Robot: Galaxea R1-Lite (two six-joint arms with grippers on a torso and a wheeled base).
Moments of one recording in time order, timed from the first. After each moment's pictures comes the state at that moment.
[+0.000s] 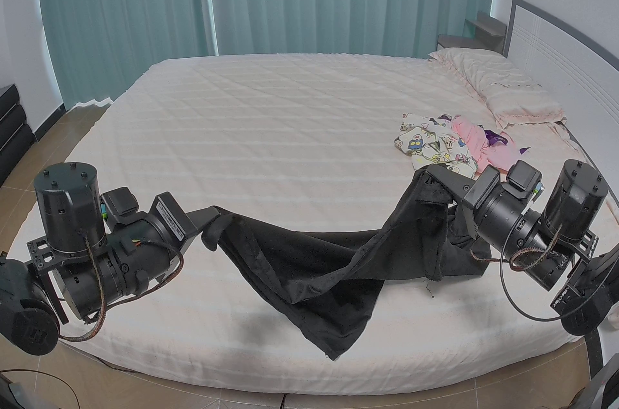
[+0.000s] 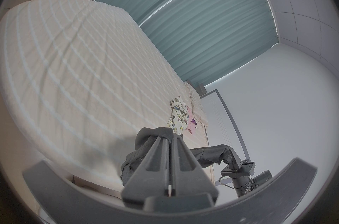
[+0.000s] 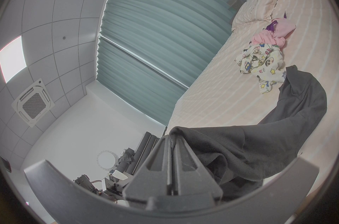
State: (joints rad) left arm -0.53 1.49 -0.50 -0.74 0.04 -0.99; right arm 0.55 1.72 -0.45 -1.33 0.00 0.93
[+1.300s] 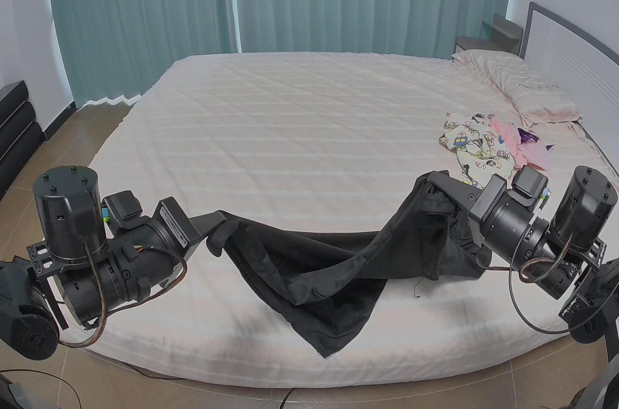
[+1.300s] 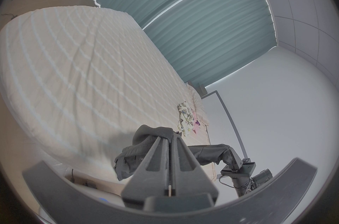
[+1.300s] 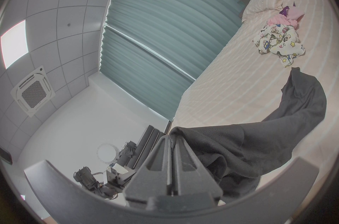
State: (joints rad) left arm -0.56 1.48 -0.49 -0.73 0.04 -0.99; right arm 0.57 1.67 -0.40 -1.33 0.01 0.89
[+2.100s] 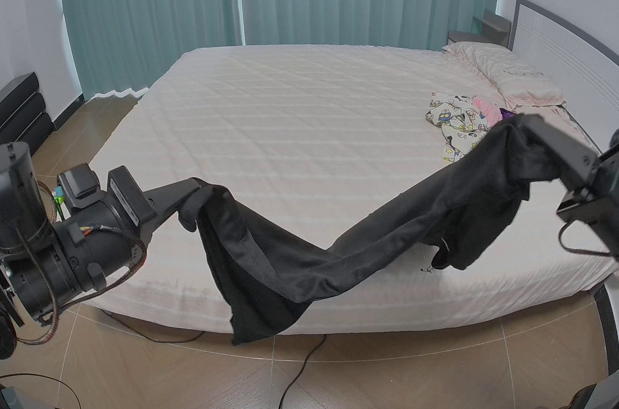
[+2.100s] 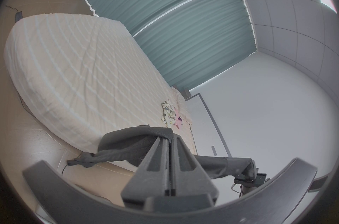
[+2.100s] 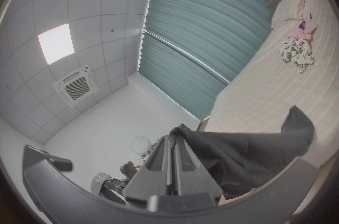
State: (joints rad) left arm -0.58 1.29 -0.53 -0.65 0.04 -0.99; right arm 0.62 1.20 -0.42 -1.11 0.15 0.86
